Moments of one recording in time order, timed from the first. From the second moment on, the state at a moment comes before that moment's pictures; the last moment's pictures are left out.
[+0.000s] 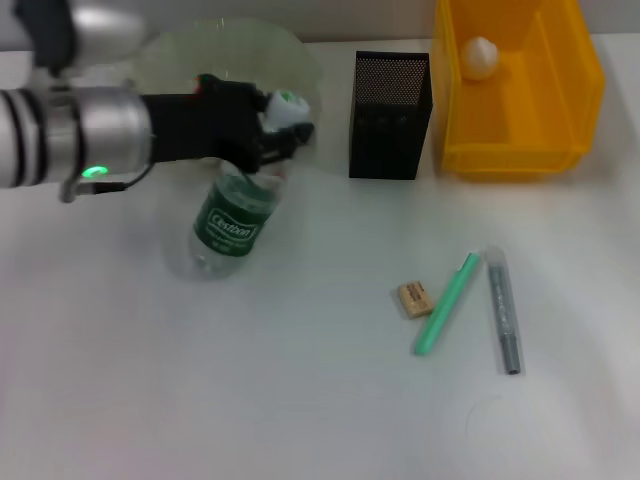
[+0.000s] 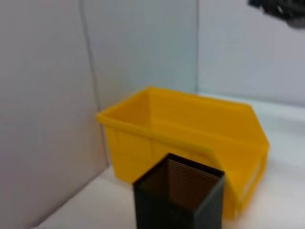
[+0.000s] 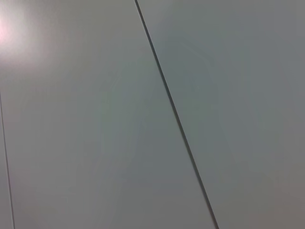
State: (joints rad) left arm -0.44 -2.07 1.41 1.14 1.88 1.00 -1.77; right arm 0.55 2.08 -0.49 -0.19 -1.08 -1.47 0.80
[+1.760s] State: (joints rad) left arm -0.41 -2.07 1.03 0.75 1.52 1.24 -1.22; right arm 0.62 2.09 -0.51 -0.19 -1.09 -1.46 0.80
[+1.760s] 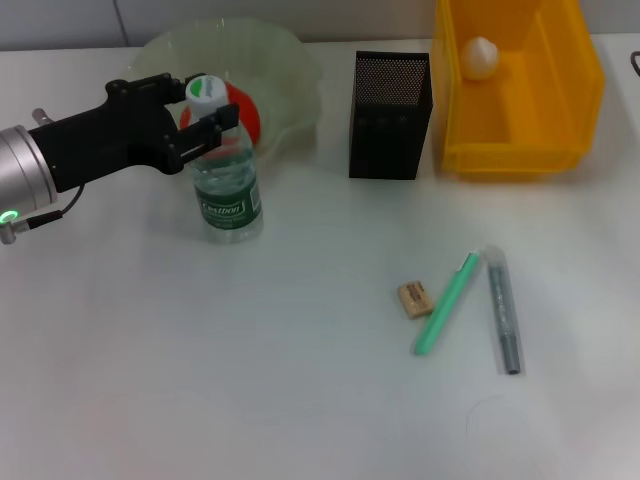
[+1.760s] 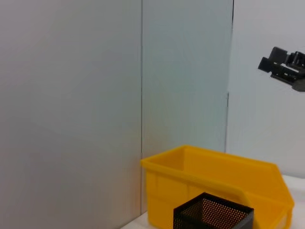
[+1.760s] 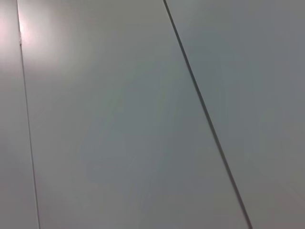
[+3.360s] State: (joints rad) left arm -0.40 -2.06 0.69 0.69 1.40 1.46 -1.08; right arm 0.57 2.08 -1.11 -1.01 -1.59 -1.14 1.67
